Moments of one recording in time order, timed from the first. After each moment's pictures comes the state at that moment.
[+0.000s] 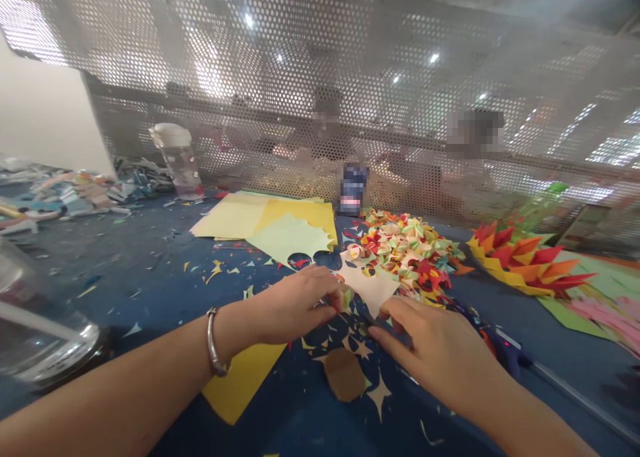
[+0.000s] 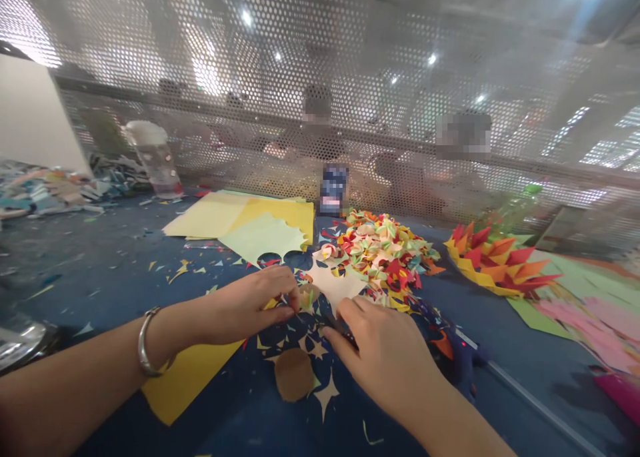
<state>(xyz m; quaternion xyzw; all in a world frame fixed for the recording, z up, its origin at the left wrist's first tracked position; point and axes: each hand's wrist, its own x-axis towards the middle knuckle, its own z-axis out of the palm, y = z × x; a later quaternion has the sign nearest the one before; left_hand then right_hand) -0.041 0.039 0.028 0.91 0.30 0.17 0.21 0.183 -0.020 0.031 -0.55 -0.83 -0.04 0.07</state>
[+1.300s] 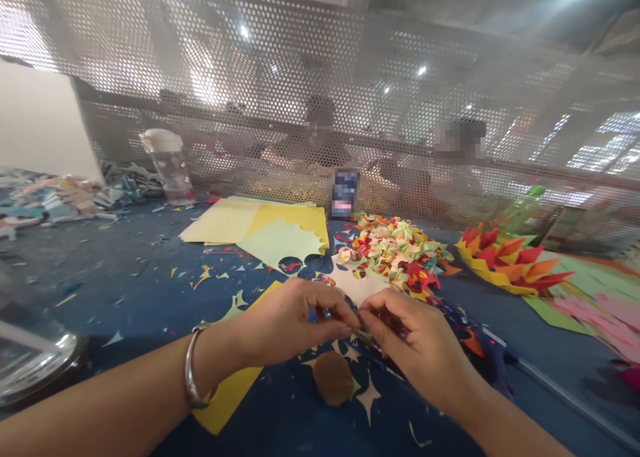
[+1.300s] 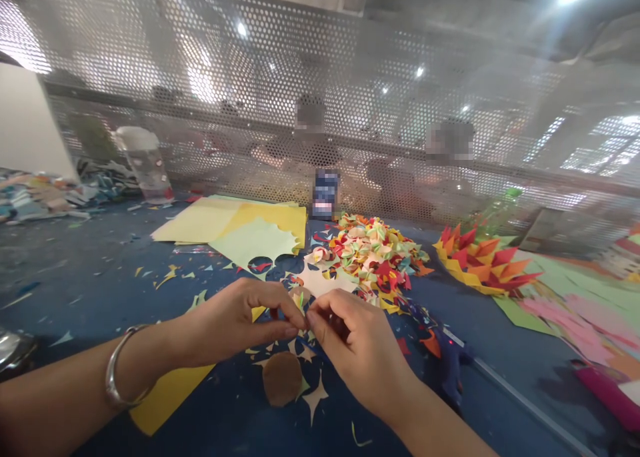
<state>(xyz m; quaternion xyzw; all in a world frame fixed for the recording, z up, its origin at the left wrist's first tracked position) -0.029 0.019 0.038 0.84 0.27 0.26 0.39 0.176 -0.022 0.030 -0.48 -0.79 0.19 0.33</state>
